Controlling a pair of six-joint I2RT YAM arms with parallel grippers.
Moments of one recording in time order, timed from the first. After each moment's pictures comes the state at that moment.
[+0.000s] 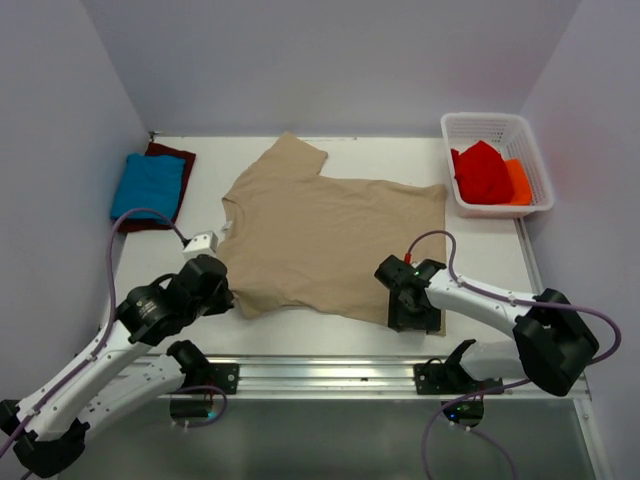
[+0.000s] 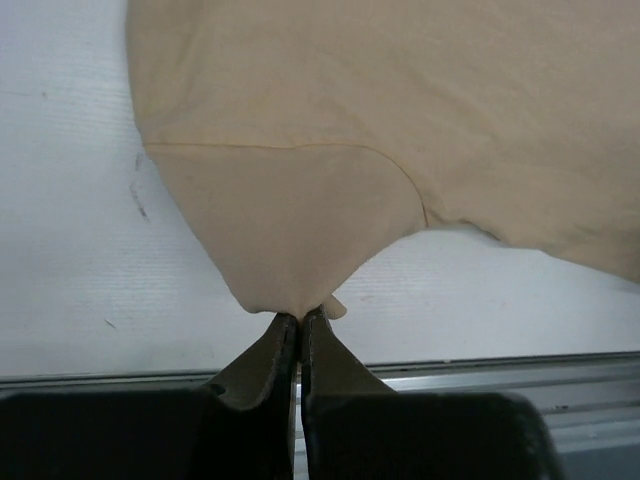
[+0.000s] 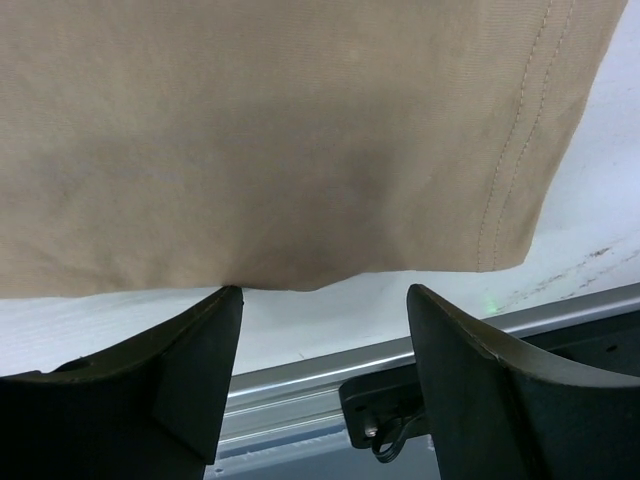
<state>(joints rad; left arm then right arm) -0.74 0.65 0.81 -1.08 -0.35 -0.82 0.75 1.30 0.65 -0.94 0.24 0.90</state>
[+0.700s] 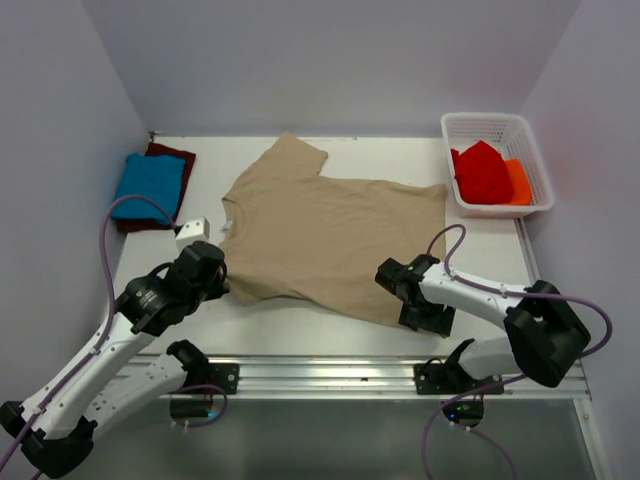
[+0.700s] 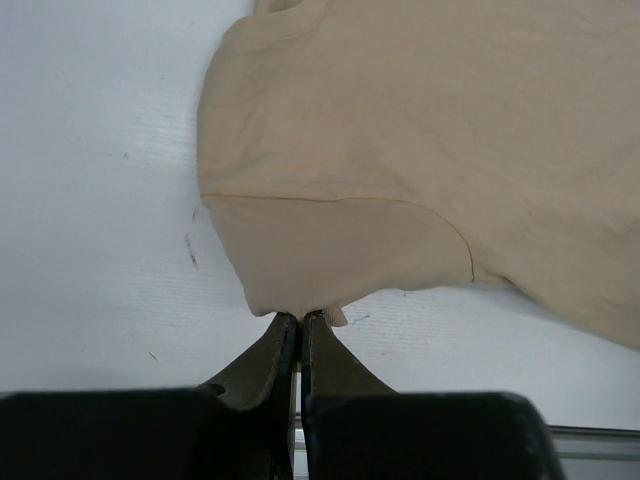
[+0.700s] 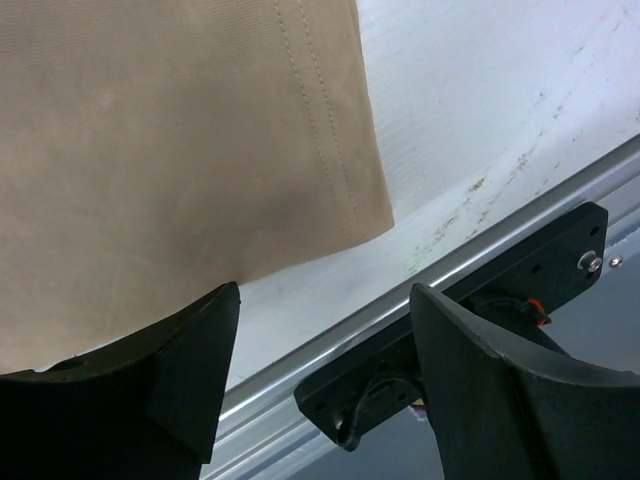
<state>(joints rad) -0.66 0.72 0.87 -1.05 -0.46 -0.74 0.75 1.33 0.70 -1.16 0.41 1.16</state>
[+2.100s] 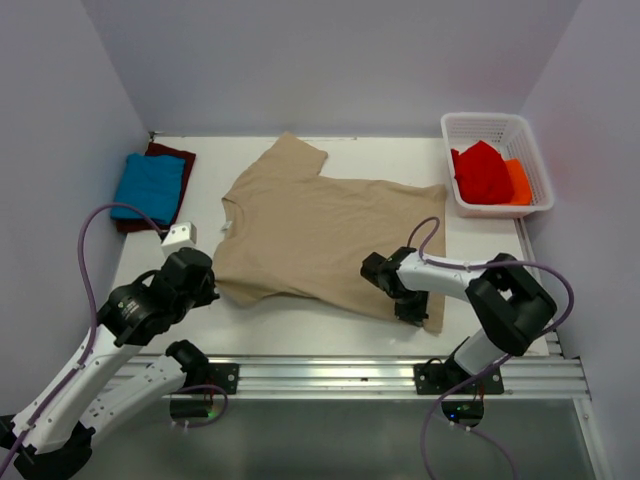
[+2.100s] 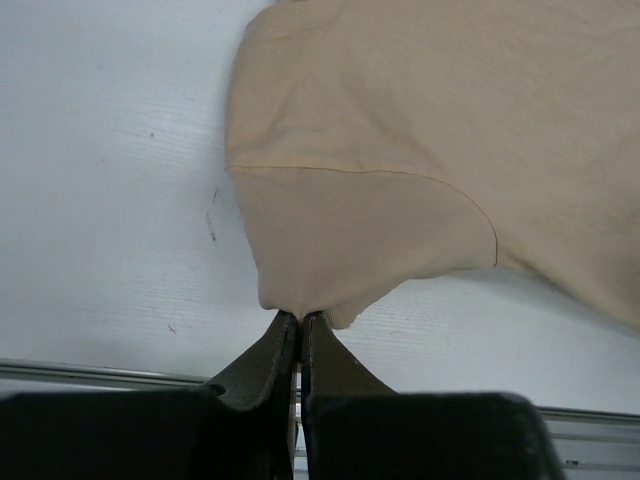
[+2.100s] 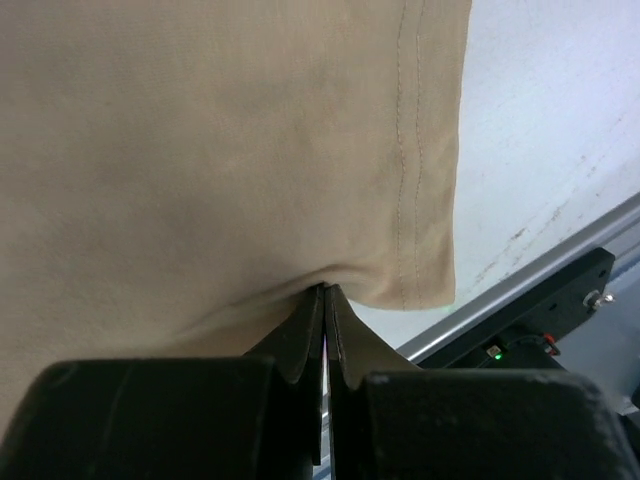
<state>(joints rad) -0.66 0.66 0.92 -1.16 -0.46 -0.77 0.75 1.59 0.79 -1.05 0.43 1.08</state>
